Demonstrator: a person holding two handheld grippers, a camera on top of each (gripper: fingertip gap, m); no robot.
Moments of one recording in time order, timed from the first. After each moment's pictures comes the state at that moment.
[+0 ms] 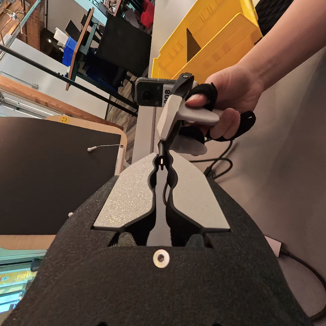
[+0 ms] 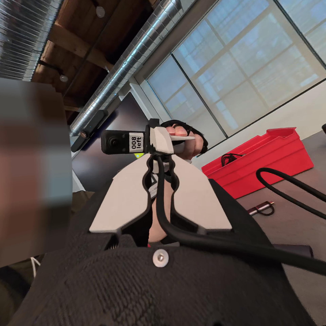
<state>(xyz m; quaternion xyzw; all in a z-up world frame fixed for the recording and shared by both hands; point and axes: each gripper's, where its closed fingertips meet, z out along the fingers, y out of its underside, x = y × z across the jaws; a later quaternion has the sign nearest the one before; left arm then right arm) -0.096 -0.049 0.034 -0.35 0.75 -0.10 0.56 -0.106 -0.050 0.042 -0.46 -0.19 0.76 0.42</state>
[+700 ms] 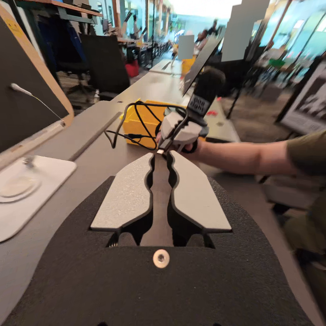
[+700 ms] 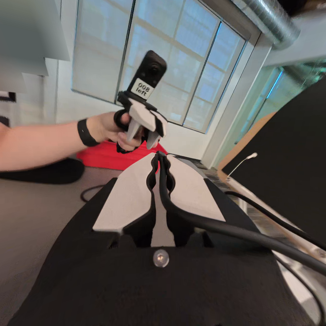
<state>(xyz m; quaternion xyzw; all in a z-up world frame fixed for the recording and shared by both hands) -0.099 -0.031 0.060 -0.54 0.53 -0.52 0.40 -0.062 -0.043 0.049 -0.48 -0.41 0.27 0.72</state>
